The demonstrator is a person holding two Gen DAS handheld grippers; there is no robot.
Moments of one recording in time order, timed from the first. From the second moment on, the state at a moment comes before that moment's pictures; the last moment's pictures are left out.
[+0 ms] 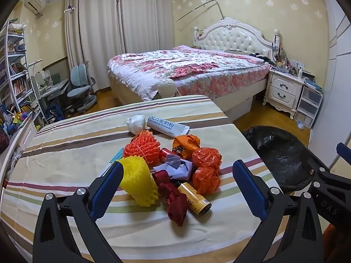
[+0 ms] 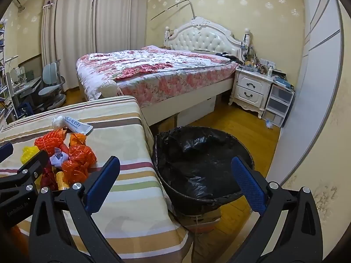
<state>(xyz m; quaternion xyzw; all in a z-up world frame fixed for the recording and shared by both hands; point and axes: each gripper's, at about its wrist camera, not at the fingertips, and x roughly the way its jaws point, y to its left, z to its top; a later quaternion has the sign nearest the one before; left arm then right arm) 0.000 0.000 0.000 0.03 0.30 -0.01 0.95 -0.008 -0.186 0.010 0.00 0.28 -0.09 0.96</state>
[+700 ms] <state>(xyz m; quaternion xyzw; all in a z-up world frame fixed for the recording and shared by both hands) 0.000 0.000 0.000 0.03 0.30 -0.01 0.95 -0.019 -0.200 0.015 0.02 0.28 -0.08 0.96</state>
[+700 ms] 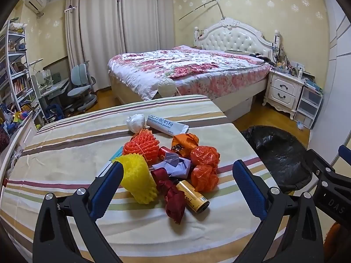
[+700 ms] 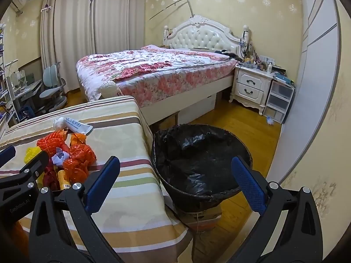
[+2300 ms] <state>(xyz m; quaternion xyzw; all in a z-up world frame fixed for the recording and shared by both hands) -0.004 -0.002 0.000 0.04 0.30 -0.01 0.95 -0.018 -0.198 0.009 0.02 0.29 -0.08 0.95</state>
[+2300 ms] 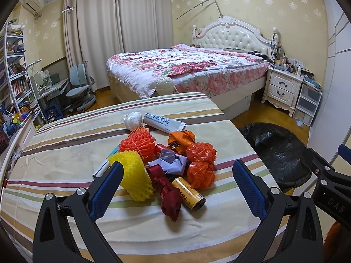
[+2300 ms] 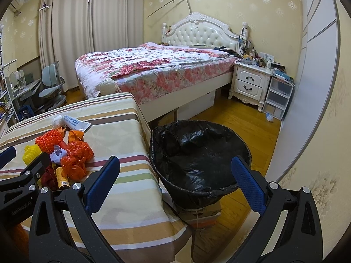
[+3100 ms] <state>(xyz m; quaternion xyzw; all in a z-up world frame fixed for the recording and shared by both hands) -0.002 -0.012 -0.014 0.04 0.31 -0.01 0.95 -0.023 -0.198 0.001 0.02 0.29 -0.08 0.95</state>
